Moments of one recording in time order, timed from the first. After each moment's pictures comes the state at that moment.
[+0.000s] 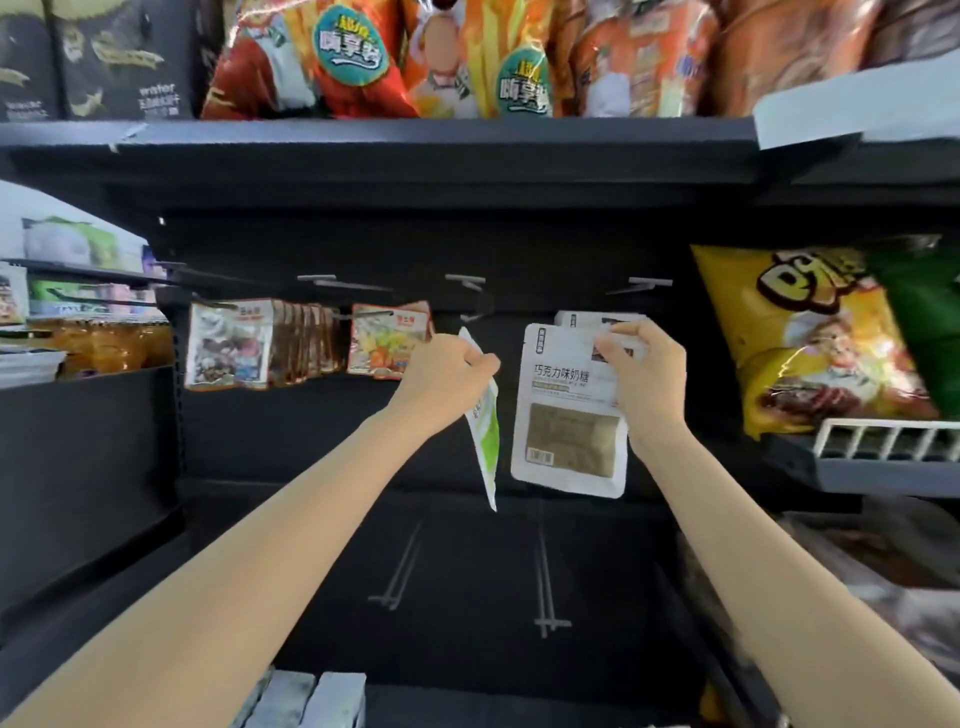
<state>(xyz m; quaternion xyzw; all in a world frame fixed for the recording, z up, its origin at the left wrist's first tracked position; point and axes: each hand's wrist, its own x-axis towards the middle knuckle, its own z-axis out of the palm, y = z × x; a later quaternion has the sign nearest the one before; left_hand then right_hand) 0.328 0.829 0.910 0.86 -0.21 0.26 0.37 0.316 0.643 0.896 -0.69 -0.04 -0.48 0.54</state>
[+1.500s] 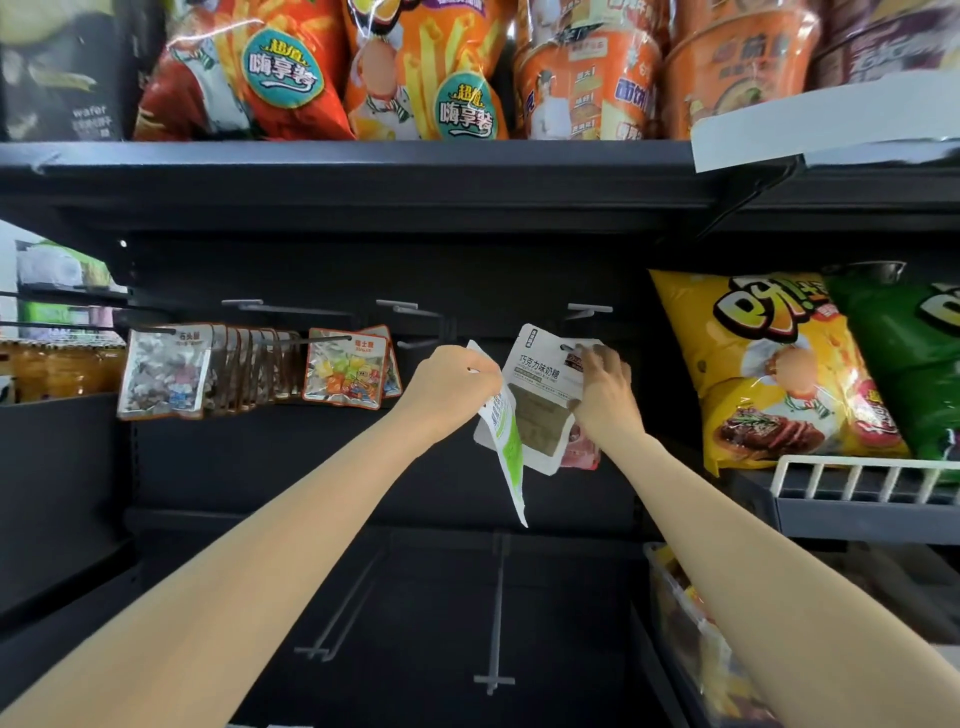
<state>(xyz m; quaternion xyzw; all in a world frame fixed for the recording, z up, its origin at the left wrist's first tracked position) 0.334 0.762 0.927 0.85 -0.23 0.21 0.43 0.403 0.570 0.898 -0.90 0.01 -0.40 0.18</state>
